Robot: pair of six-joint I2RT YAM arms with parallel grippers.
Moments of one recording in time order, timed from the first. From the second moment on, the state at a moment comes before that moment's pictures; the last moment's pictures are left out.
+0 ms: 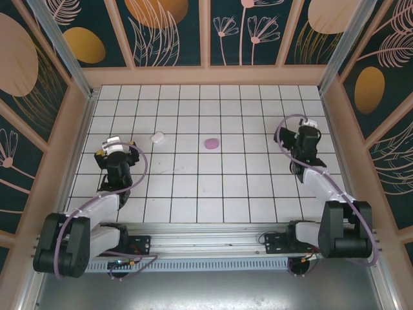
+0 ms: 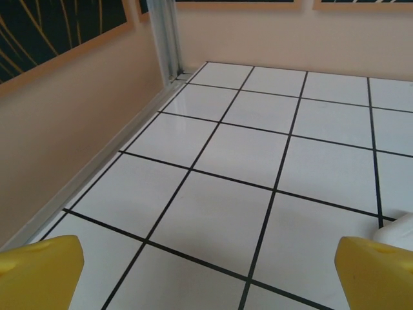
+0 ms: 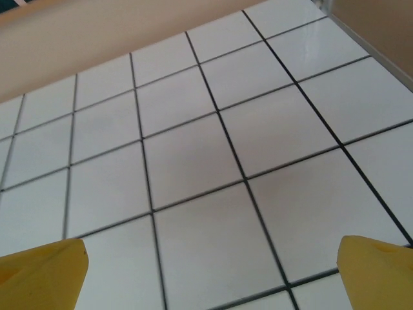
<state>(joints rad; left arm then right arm) -0.15 1.16 0.26 0.60 -0.50 -0.11 0.00 1.21 0.55 0.17 0.09 0.30</state>
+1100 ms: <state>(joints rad) -0.05 1.52 0.20 1.25 -0.24 -0.04 -0.05 1.54 0.21 1.12 -0.01 0.14</state>
